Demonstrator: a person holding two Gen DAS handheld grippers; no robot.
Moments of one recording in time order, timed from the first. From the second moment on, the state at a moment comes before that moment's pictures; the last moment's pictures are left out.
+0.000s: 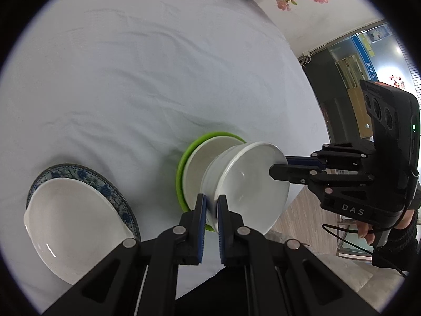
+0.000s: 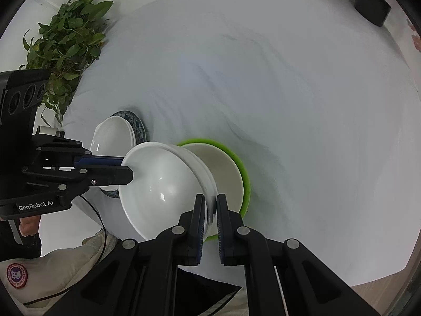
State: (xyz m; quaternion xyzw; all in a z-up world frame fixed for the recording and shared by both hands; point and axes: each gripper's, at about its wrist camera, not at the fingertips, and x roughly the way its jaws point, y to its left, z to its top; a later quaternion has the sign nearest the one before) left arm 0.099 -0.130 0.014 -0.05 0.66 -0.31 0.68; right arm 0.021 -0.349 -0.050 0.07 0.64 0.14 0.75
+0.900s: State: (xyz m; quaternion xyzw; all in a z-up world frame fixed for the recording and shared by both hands) left arm 0.098 -0.153 -0.012 -0.03 0.68 -0.29 0.67; right arm 0.039 -0.339 -0.105 0.10 0.66 0.12 0.73
